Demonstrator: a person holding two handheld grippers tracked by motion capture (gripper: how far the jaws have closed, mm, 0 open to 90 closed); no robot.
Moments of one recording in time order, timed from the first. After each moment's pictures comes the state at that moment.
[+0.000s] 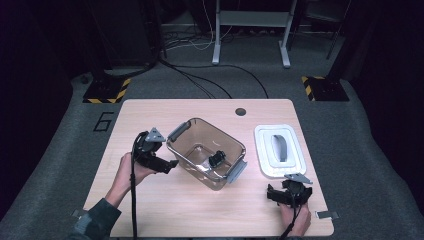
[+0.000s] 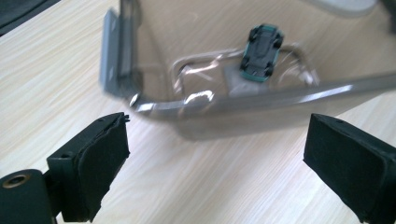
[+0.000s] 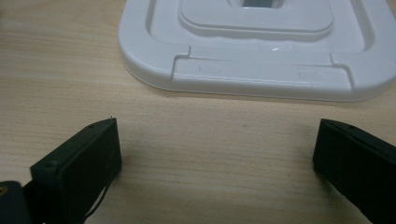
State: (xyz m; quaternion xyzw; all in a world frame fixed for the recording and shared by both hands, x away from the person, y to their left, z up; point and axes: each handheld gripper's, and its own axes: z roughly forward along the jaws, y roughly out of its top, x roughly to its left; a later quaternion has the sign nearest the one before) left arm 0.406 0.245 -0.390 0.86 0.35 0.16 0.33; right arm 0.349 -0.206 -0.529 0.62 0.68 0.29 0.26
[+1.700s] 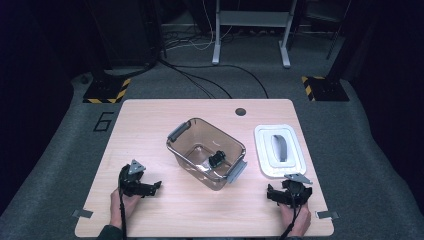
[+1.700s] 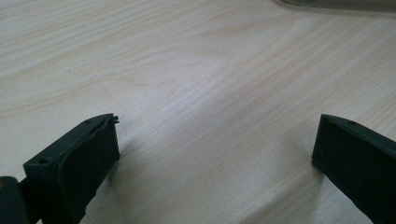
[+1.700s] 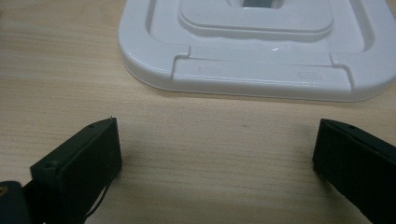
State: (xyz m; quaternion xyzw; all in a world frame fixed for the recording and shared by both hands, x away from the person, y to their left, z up) left arm 0.389 0.313 -0.531 0.80 0.45 0.19 0.34; right arm 0.349 -0.206 -0.530 0.62 0.68 0.29 0.26
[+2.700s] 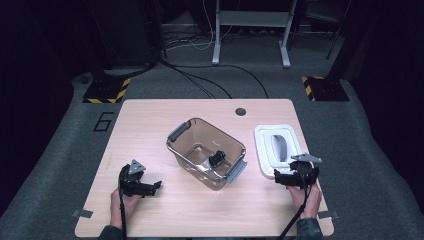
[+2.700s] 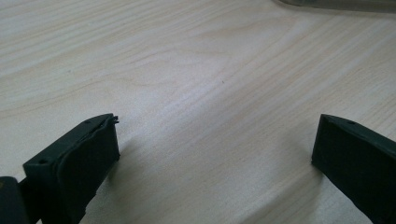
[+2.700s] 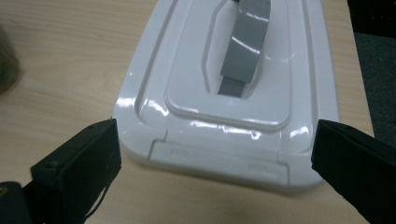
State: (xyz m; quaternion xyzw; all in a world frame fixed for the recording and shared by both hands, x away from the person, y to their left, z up) left arm 0.389 0.313 -0.531 0.81 0.45 0.19 0.34; right arm 0.391 -0.229 -0.479 0.58 0.72 0.30 0.25
